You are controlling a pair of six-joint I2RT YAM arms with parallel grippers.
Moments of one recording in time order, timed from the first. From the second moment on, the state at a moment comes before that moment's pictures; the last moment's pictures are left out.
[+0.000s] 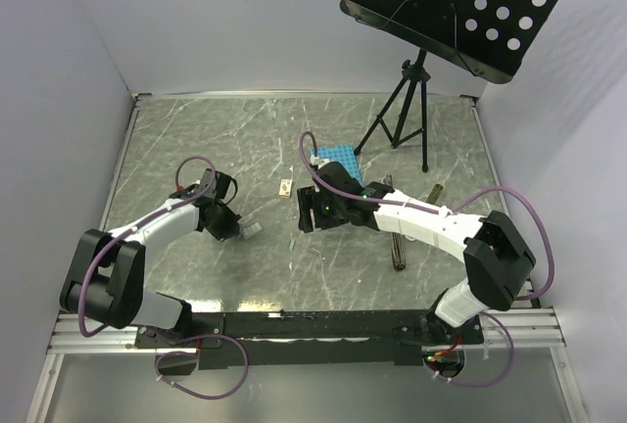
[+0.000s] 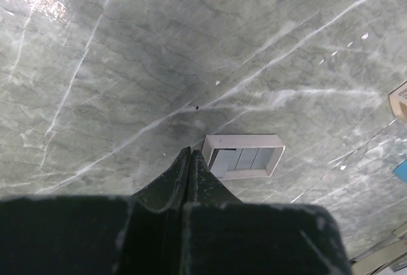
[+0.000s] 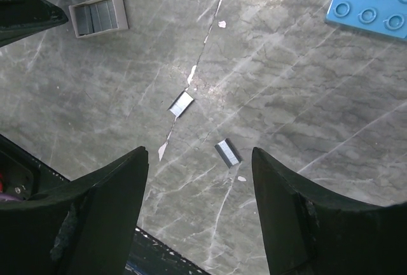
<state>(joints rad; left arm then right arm) -0.33 1.39 0.72 -0.51 -0.09 -1.12 0.84 1.53 1.05 -0.41 -0.01 0.54</state>
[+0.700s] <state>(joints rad) -0.42 1.35 0.66 -0.41 -0.07 -1.24 0.84 1.45 1.01 -0.43 0.07 0.62</state>
